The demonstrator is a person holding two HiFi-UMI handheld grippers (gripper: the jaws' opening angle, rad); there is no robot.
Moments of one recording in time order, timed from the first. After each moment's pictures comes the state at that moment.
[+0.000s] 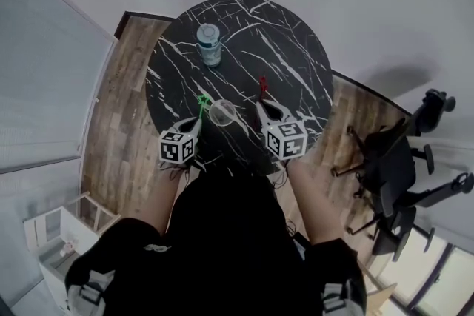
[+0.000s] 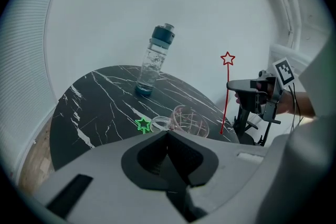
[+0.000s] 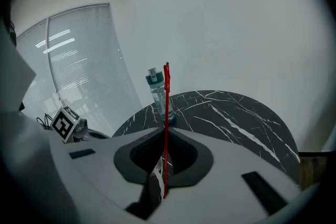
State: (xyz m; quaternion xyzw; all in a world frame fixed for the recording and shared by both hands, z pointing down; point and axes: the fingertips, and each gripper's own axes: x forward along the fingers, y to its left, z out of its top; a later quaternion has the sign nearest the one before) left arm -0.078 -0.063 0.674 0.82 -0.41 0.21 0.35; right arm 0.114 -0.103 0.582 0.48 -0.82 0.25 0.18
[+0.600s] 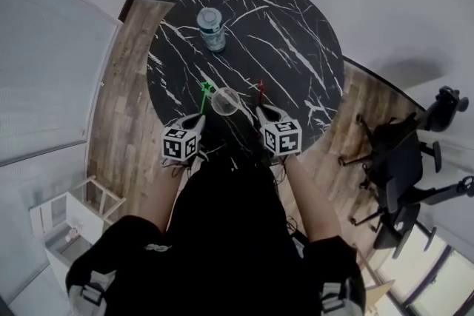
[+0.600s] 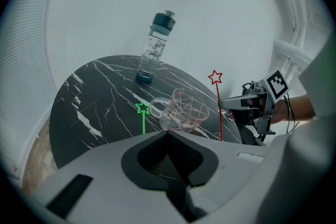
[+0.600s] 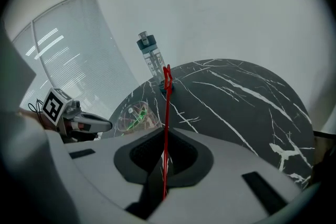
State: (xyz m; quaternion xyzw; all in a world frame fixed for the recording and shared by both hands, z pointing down) left arm -0.075 -0.040 0.699 0.80 -0.40 0.25 0.37; right arm 0.112 -0.063 0.678 0.45 -0.79 0.34 0.24
